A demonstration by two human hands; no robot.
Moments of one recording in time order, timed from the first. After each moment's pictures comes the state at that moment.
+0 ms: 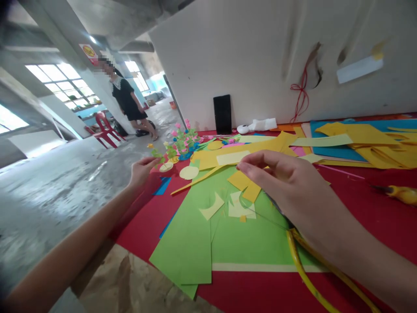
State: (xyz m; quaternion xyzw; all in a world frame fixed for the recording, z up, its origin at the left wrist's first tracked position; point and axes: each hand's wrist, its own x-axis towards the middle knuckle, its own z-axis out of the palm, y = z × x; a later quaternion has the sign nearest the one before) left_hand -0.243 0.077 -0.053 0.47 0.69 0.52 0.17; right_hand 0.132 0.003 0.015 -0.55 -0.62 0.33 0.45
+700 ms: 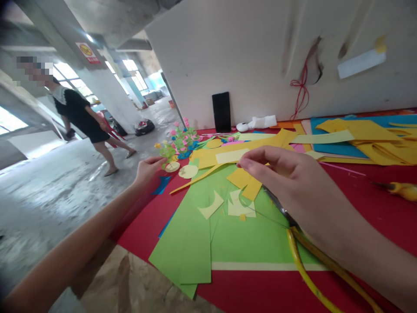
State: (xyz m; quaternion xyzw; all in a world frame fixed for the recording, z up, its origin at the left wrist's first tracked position) left_hand -0.226 0.082 -0.054 0.49 0.69 0.49 0.20; right_hand 0.134 0.007 0.013 -0.53 -0.63 0.32 0.47
